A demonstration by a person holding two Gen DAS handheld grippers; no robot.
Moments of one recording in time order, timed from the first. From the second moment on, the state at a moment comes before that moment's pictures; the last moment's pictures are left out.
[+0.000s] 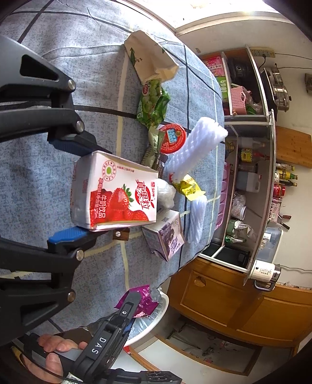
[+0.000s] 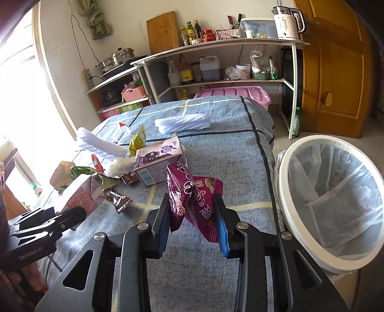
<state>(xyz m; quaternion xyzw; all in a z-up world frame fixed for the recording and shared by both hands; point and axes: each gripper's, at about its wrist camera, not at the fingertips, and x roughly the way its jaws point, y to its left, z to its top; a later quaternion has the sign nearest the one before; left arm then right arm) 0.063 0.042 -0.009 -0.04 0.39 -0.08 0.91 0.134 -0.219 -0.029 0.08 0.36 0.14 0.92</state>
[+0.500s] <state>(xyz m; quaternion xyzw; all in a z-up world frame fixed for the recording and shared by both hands) 0.085 -0.056 0.022 -0.03 0.37 -0.19 0.91 0.118 -0.315 0.005 0.09 0.32 0.07 0.94</state>
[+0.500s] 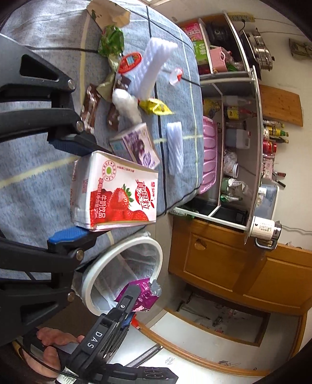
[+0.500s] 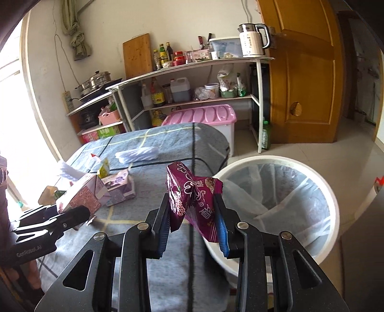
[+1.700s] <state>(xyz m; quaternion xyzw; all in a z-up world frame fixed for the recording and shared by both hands) 0.120 -0.221 -0.010 0.04 0.42 -0.29 0.86 0.140 -0.440 -0.056 0.09 0.40 -0.06 0.91</state>
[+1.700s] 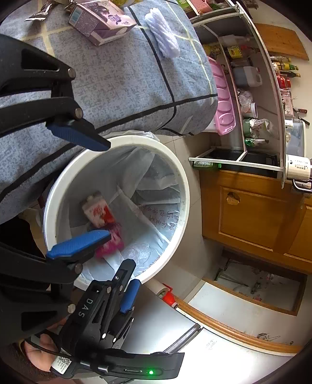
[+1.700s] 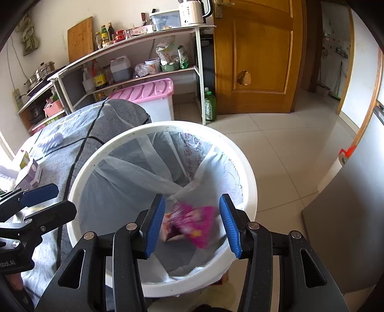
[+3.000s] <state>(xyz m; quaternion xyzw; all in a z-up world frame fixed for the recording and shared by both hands) 0.075 0.107 0.016 -0.06 0.34 0.00 0.94 0.175 -0.203 -0.025 0.07 0.37 0.15 0.91</state>
